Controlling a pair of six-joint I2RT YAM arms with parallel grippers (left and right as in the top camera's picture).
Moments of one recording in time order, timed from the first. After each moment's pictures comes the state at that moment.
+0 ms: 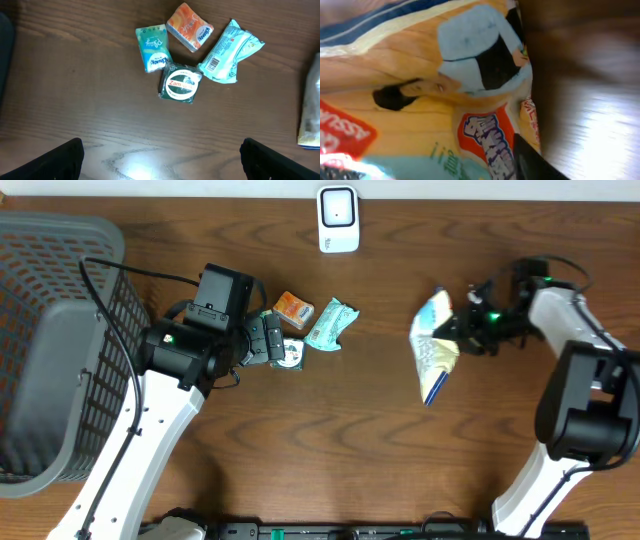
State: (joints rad) left arm -0.34 1.36 1.34 -1.07 -0.06 -0.46; right arm -0.17 2.05 1.41 -0.93 -0.70 0.16
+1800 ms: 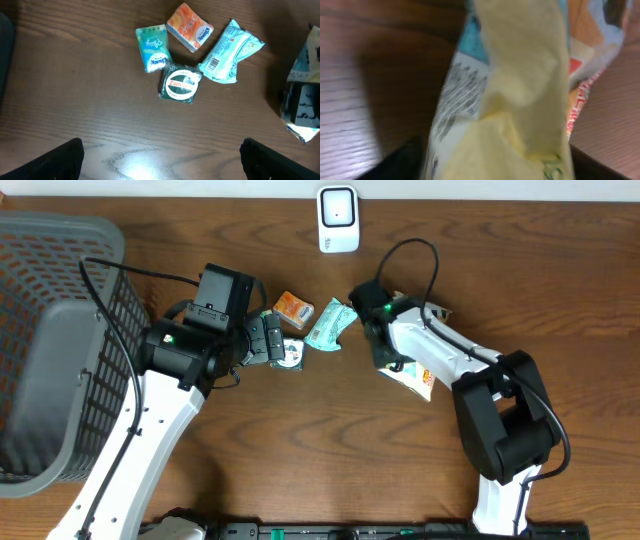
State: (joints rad) left arm -0.34 1.36 1.34 -1.07 -0.06 -0.46; right arm 0.49 2.03 1.37 -0.86 0.45 0.45
